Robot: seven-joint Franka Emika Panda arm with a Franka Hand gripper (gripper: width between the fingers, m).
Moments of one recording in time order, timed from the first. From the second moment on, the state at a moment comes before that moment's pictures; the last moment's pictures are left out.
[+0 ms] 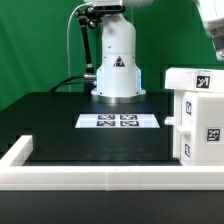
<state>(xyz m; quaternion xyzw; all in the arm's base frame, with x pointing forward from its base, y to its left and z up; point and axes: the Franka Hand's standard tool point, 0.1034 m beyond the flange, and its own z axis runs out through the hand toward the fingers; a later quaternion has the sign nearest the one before) 0.572 0.136 0.180 -0.59 0.80 0.03 0.14</state>
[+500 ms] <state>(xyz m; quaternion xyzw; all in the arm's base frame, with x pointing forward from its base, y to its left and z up) 0.574 0.147 0.188 -0.78 0.62 0.03 0.11</state>
